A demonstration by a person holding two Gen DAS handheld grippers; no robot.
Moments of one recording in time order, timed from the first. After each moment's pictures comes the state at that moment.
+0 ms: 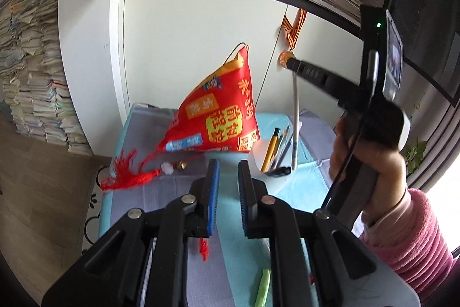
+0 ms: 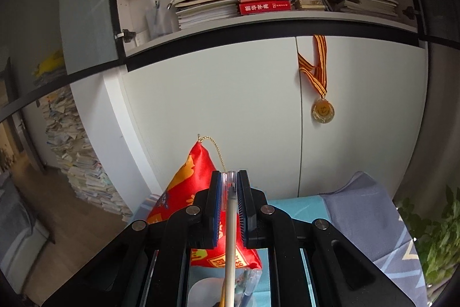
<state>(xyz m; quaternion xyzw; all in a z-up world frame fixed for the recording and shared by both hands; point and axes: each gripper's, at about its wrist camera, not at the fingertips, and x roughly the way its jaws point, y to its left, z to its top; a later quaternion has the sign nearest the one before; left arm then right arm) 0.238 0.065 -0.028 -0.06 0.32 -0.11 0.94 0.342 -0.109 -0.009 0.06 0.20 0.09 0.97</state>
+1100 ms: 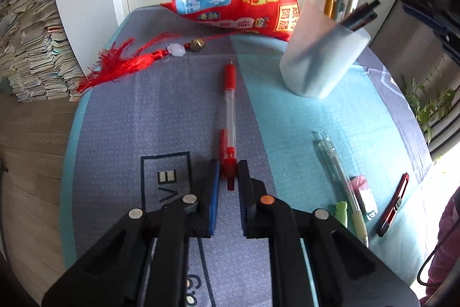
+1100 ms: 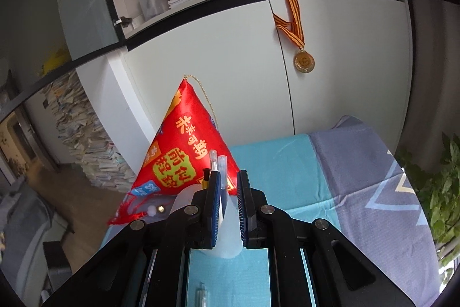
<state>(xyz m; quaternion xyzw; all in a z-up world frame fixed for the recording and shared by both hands) 0.238 0.076 -0.162 -0.03 0.46 -0.10 0.88 0.263 -0.158 -0.052 0.11 0.26 0.11 0.95</state>
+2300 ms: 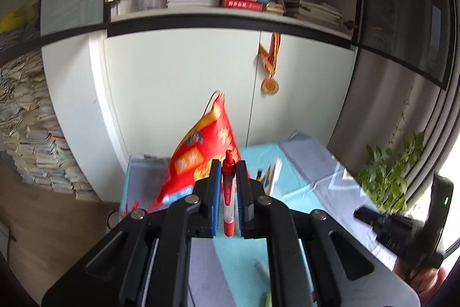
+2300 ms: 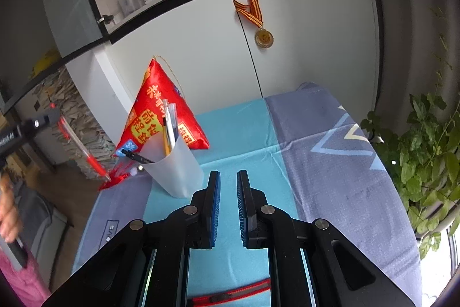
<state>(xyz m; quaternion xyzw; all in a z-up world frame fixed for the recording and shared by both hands) 0.242 0.035 0.025 0.00 0.25 -0.14 0.96 0.193 -0.220 -0.082 0.14 0.30 0.08 0.94</state>
